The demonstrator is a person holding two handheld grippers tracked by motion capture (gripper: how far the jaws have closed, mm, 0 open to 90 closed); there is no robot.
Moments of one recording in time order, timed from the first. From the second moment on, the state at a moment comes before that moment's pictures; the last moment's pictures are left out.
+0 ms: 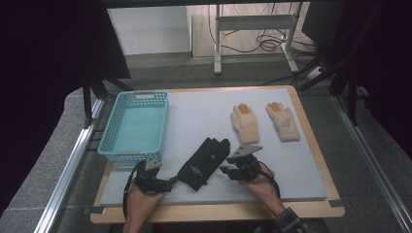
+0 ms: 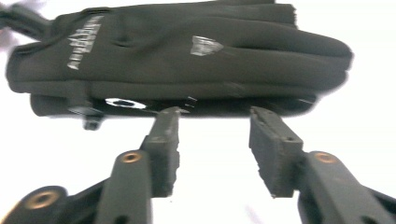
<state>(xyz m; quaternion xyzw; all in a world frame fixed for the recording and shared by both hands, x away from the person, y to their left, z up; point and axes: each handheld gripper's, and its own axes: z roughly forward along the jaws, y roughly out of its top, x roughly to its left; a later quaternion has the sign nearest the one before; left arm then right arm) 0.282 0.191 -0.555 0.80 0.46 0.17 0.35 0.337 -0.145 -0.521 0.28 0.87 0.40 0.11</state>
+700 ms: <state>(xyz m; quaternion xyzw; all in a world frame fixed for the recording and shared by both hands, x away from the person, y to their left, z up) 0.282 0.191 -0.555 0.80 0.46 0.17 0.35 0.350 -0.246 -0.530 0.36 0.84 0.36 0.18</state>
